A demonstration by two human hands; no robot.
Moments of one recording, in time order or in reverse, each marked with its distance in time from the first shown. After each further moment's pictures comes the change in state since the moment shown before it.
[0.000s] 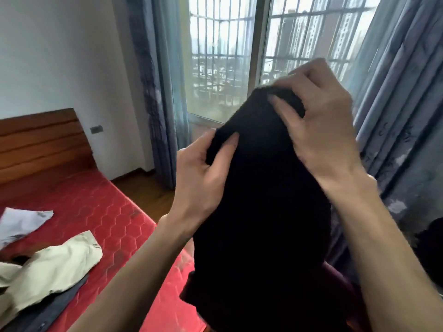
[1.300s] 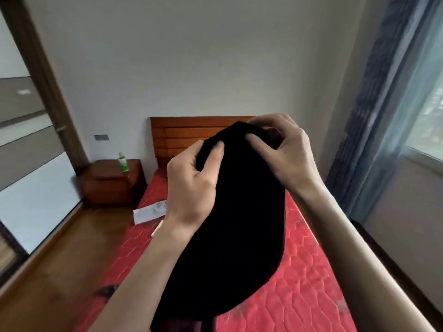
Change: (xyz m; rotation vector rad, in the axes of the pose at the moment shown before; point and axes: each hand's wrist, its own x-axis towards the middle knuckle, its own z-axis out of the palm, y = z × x) left_hand -0.146 0.184 -0.443 0.721 0.700 -0.079; right_hand -0.003 -0.470 0.249 1.089 -0.413 -0.052
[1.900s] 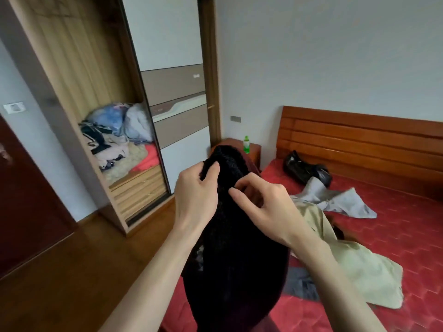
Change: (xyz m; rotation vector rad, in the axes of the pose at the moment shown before) left_hand -0.006 -0.076 -0.174 0.624 0.550 -0.389; right_hand -0.046 -0.036 0.237 0.421 -0.730 -0.138
